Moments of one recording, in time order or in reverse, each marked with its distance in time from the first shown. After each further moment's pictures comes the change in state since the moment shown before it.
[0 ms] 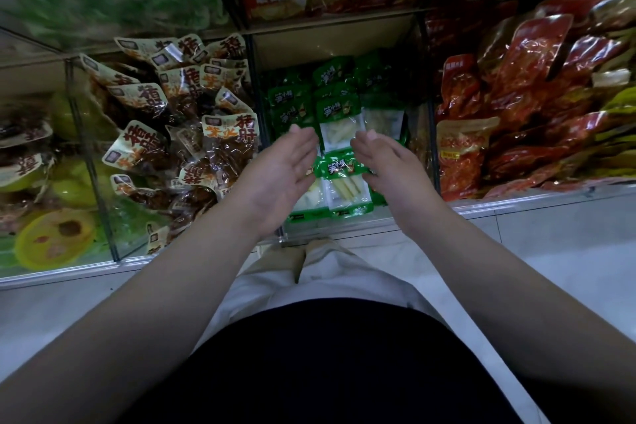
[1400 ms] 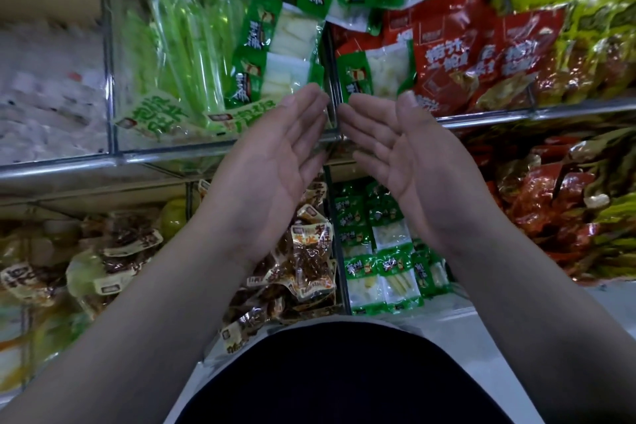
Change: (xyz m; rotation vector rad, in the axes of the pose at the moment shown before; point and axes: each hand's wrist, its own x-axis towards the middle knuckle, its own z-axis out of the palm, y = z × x) left_hand -0.086 0.179 -0.076 -0.050 -0.192 0.503; right_hand -0.050 -0.189 0.090 0.205 -0.253 -0.509
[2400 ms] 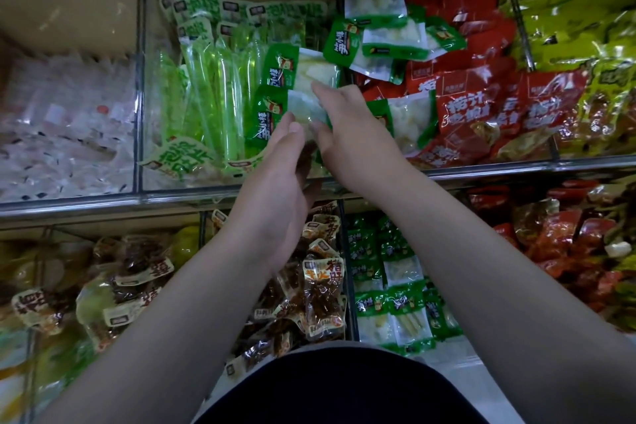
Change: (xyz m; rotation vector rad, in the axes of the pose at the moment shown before) left_hand 0.036 0.008 -0.013 0.017 0.178 -0.032; right_hand 0.109 -0.007 0.040 -1.128 0.027 -0.227
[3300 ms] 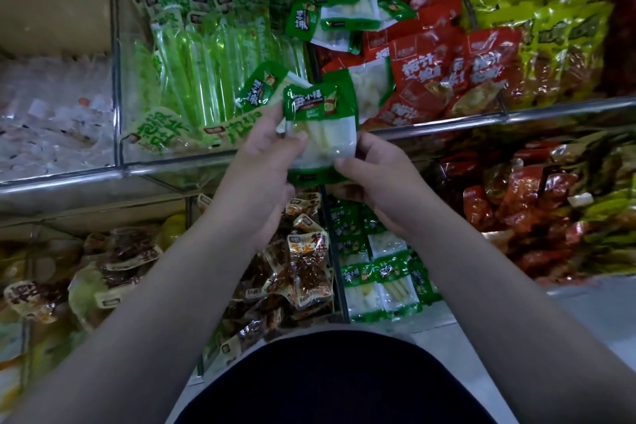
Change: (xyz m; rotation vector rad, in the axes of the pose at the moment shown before) left_hand -0.031 -0.016 0.011 0.116 0.019 -0.017; right_hand -0.097 0.041 0.004 1.018 -0.016 0.356
